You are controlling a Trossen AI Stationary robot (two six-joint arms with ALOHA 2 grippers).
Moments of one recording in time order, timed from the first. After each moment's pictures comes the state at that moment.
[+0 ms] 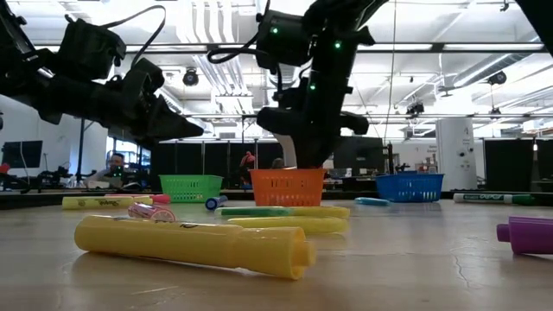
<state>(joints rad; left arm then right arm) 0.20 1.16 0.12 0.88 -0.02 -0.15 -0.01 2.01 1.48 -0.78 0.43 0.83</state>
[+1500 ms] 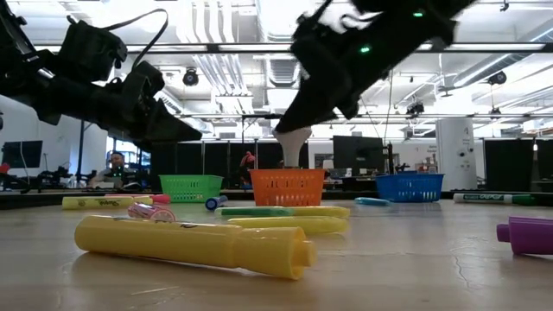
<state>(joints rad) 0.20 1.16 0.12 0.86 -0.02 -0.16 0.22 1.75 0.97 0.12 0.50 0.30</state>
